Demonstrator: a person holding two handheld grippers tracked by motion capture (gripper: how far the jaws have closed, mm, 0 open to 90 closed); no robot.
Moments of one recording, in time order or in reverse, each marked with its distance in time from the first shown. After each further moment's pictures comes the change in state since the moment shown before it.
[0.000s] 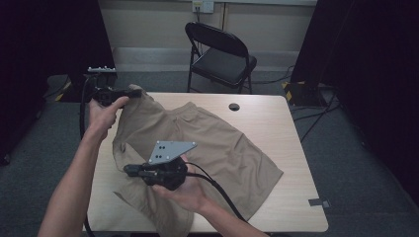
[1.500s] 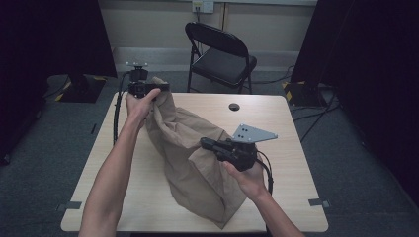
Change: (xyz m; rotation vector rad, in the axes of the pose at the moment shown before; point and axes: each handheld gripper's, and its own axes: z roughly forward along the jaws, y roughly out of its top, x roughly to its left) left arm -0.015 0.010 0.105 -0.035 -0.013 -0.121; right arm -0.068 -0.045 -0.139 -0.046 -0.357 0.120
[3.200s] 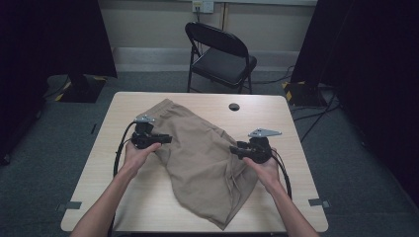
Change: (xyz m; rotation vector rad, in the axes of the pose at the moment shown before) left arm 0.005 -0.160 -0.003 0.230 -0.078 0.132; right arm -0.115 -0.103 0.008 0.319 -0.268 0.202
